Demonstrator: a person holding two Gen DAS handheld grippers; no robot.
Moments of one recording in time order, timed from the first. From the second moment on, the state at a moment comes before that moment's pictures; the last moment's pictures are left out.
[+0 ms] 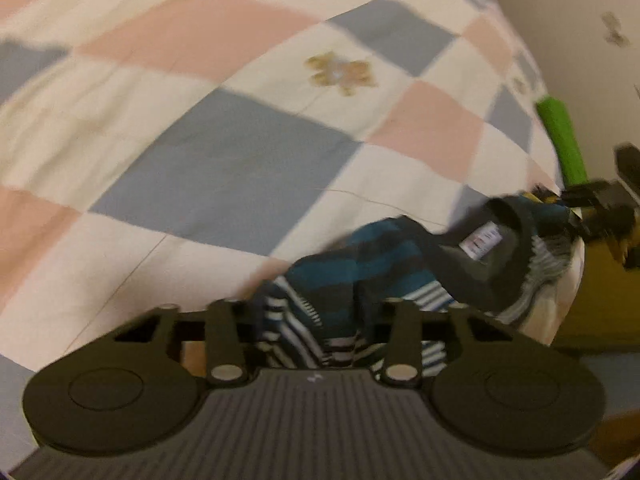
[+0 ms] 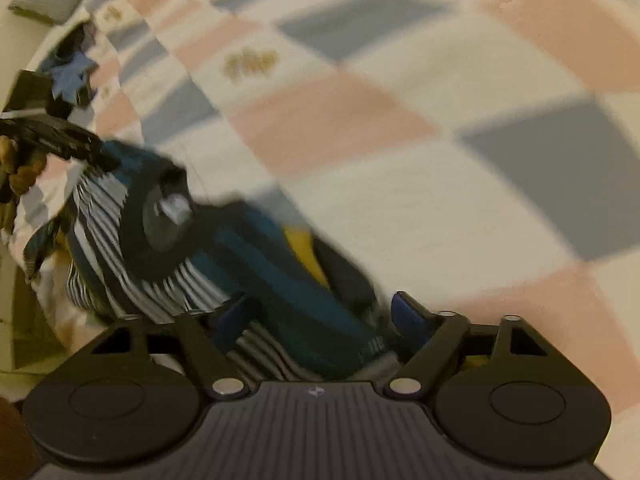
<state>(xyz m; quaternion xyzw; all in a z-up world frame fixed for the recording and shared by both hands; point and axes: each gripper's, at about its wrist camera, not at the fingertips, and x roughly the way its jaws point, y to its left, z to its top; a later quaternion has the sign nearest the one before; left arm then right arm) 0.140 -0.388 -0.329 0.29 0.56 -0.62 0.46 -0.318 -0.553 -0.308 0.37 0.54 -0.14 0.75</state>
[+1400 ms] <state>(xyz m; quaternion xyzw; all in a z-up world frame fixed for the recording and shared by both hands) 0.029 -0.222 -0.252 0.37 0.32 -0.62 0.62 -0.317 -0.362 -0.250 0.15 0.53 -0.29 0.78</state>
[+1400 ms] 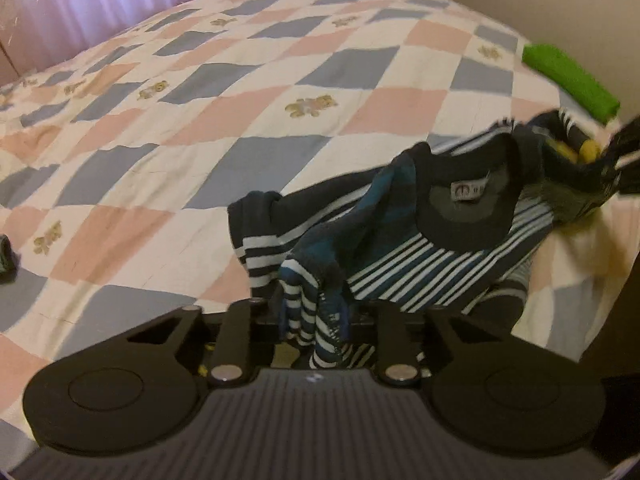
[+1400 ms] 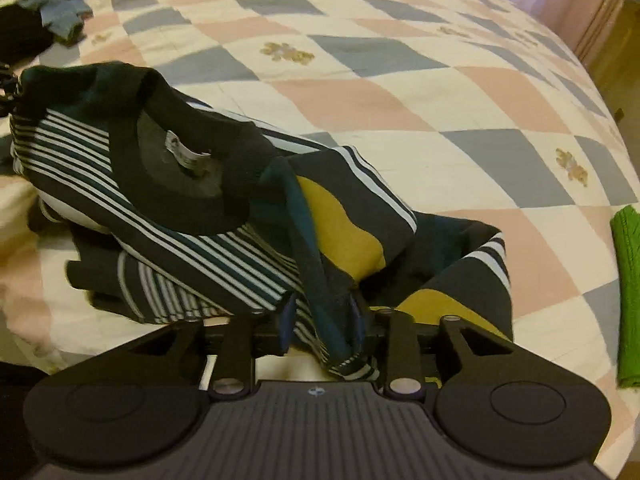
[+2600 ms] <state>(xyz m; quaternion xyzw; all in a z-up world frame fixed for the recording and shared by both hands) 0.054 -0.126 -0.248 0.39 0.22 -0.58 0.68 -0.281 -0.234 -0.276 0.01 0.50 -0.32 0.80</state>
